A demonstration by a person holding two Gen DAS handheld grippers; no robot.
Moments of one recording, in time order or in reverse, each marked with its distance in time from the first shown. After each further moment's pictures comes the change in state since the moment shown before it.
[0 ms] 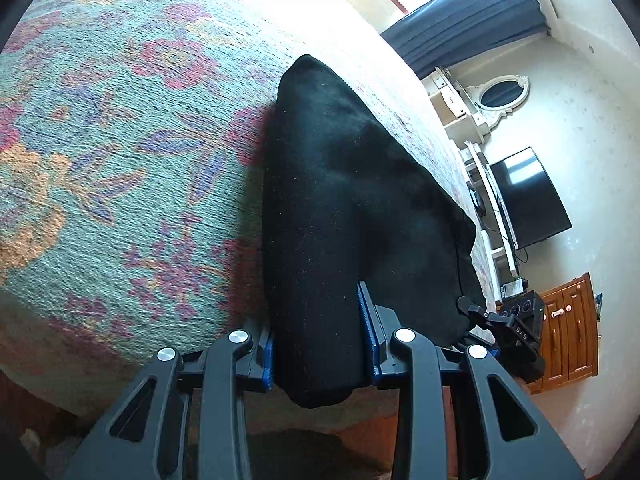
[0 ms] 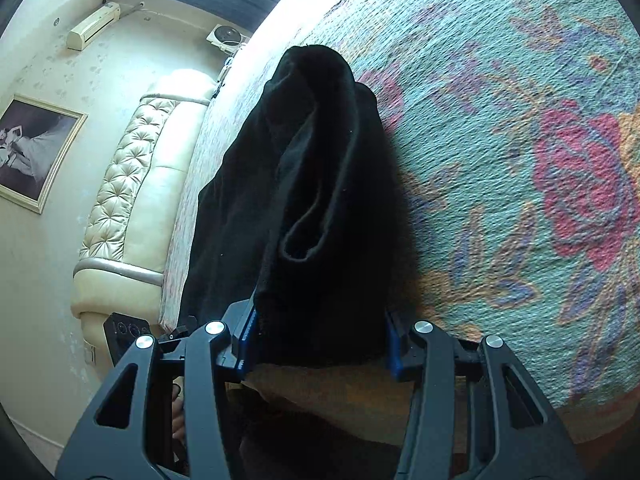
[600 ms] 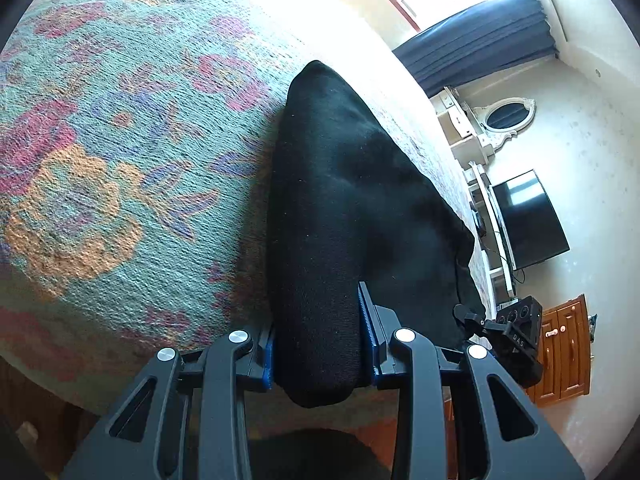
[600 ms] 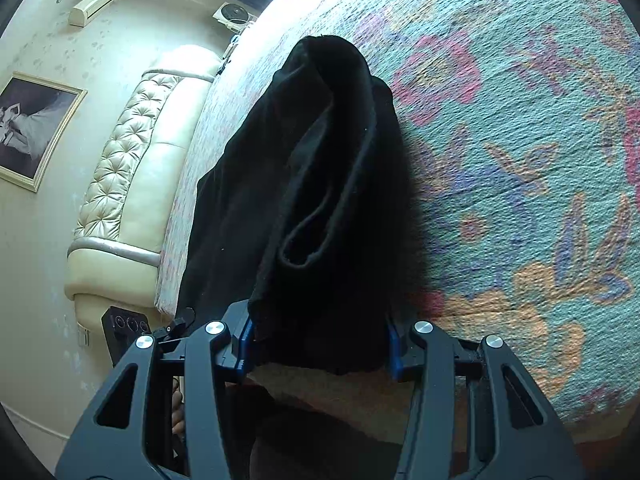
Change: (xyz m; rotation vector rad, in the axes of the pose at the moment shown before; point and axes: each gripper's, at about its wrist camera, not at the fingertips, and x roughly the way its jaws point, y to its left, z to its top) left arm -0.031 0.034 -0.015 -0.064 -0.053 0.004; right arm 0.039 0.037 -0.009 -0.045 0.062 -0.011
